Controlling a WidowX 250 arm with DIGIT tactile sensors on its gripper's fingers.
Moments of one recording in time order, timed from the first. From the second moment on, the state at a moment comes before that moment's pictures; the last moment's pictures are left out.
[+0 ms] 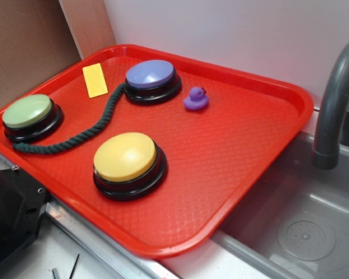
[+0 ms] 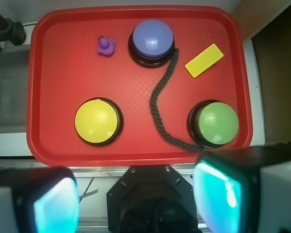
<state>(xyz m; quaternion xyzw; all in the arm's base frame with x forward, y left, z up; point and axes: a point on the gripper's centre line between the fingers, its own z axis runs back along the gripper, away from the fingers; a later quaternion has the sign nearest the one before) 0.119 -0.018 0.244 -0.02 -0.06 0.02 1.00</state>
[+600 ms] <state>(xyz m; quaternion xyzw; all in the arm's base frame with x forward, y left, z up) 0.163 0.032 0.186 0.03 0.02 0.14 0.99</state>
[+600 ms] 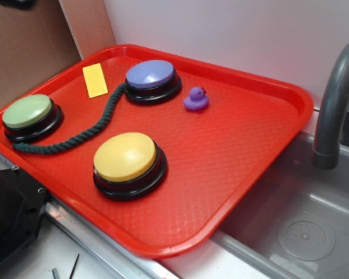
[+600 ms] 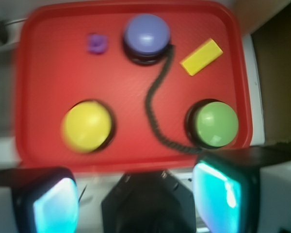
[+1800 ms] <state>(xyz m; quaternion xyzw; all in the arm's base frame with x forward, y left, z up) 0.221 0.101 0.115 0.03 -0.15 0.48 0.86</state>
